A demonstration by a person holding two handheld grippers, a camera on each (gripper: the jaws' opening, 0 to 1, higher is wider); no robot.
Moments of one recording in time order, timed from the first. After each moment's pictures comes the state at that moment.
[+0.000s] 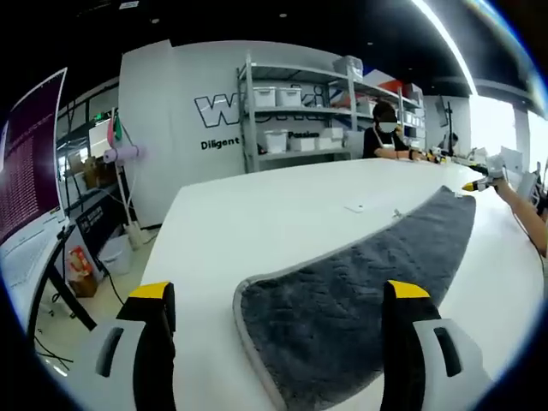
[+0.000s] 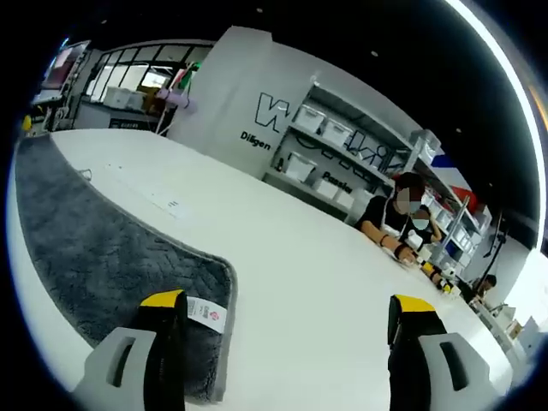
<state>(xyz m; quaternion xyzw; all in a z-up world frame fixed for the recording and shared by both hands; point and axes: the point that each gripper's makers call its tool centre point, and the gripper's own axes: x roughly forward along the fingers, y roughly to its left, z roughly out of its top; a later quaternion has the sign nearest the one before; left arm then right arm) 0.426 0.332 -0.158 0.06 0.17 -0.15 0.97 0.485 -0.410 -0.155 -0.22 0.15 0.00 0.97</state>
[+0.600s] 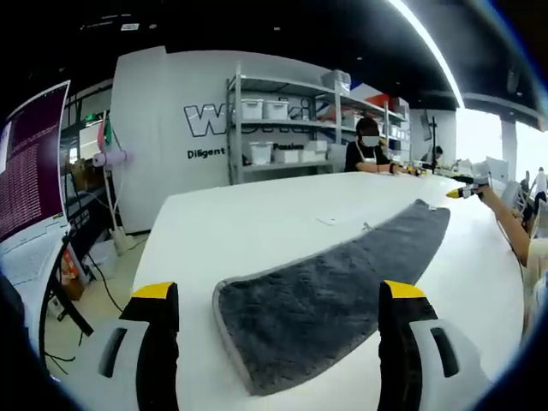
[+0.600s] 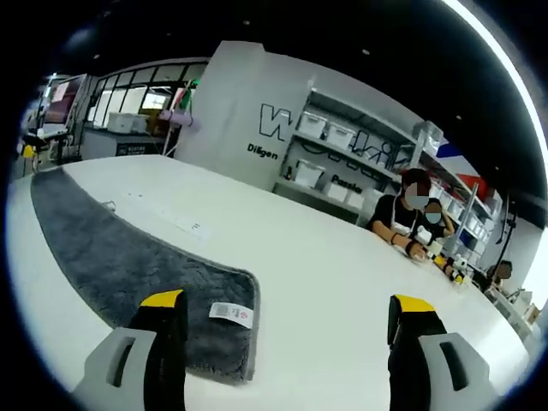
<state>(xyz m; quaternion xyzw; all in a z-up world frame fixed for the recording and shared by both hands) 0.381 0.307 -0.145 0.05 0.17 -0.20 0.96 0.444 -0.389 -0.135 -0.18 0.14 0.03 0.97</state>
